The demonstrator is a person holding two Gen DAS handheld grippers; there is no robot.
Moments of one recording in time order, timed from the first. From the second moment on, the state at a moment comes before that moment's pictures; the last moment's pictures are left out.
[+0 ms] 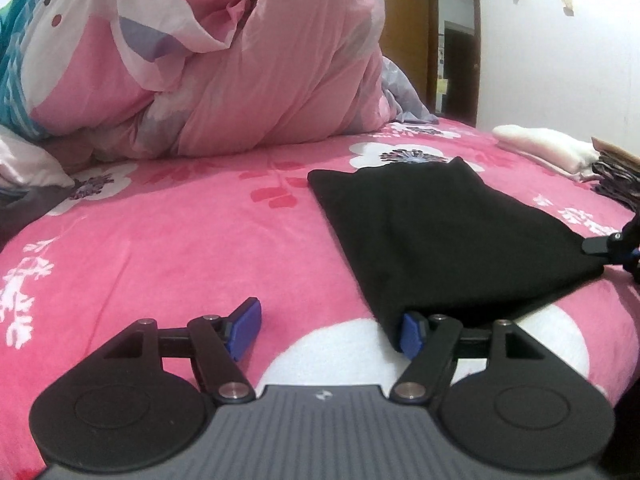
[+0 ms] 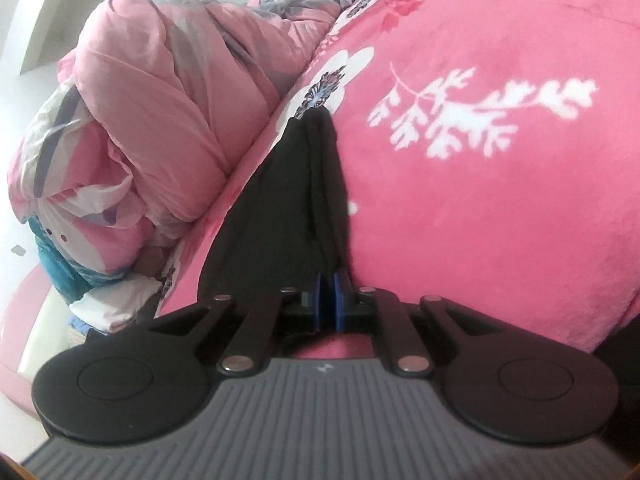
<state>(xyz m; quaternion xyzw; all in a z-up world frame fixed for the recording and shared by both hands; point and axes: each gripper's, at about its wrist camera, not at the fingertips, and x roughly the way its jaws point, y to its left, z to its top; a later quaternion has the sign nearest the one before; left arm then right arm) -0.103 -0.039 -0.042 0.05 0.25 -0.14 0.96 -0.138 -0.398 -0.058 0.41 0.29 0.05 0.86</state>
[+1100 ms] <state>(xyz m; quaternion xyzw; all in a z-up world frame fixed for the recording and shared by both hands) -0.130 0.013 -0.027 0.02 0.25 -0.17 0.95 -0.141 -0.358 -0.045 0.24 0.31 0.09 0.92</state>
